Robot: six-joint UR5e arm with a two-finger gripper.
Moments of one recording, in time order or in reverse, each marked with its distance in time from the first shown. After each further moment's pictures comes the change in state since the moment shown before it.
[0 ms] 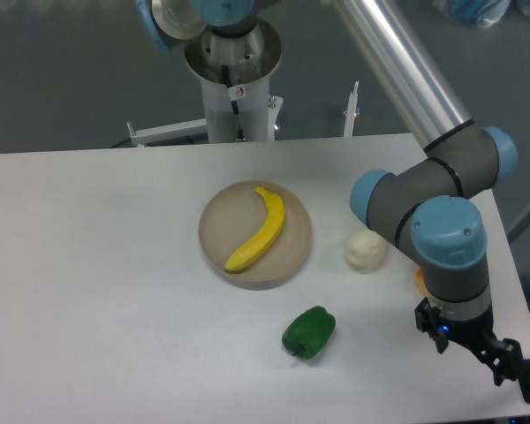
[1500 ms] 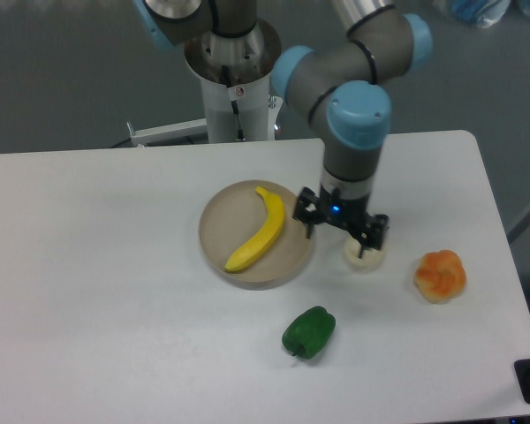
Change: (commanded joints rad) arm -0.023 0.595 -0.837 -0.153 -0.209 -0.405
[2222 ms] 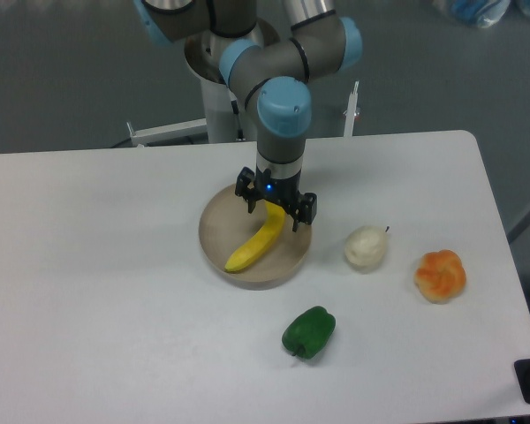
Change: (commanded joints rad) arm -0.069 -0.061 -0.184 0.249 0.012 0.011
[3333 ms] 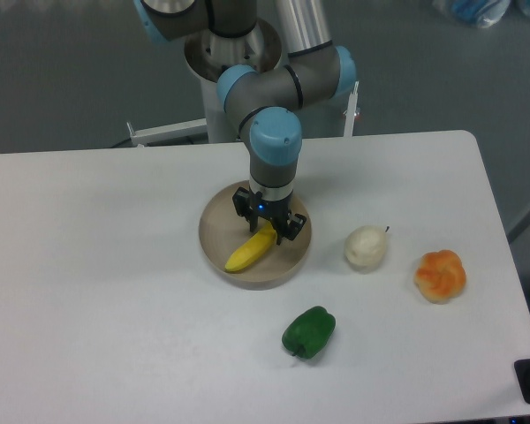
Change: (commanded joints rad) arm -0.023 -0.051 0.026 -0.002 0.014 0.005
